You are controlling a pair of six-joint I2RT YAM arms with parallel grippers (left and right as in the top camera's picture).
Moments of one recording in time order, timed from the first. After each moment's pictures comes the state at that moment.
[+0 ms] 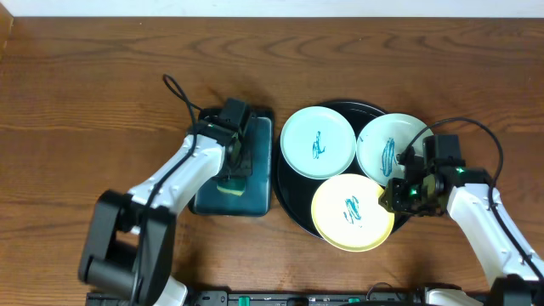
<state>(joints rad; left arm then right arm) -0.36 1.69 1.05 -0.76 -0.04 -0.38 0.00 1.38 0.72 -0.80 -0.32 0.12</state>
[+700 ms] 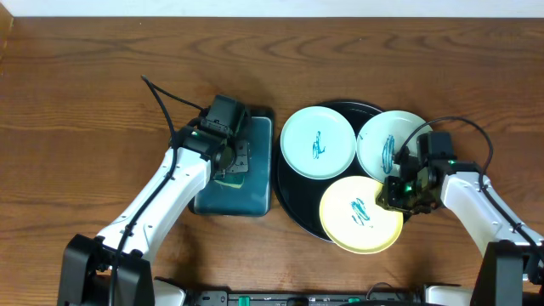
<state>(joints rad) -0.36 1.53 1.05 -0.79 -0.04 -0.38 0.00 1.49 0.74 -0.76 -0.34 0.12</state>
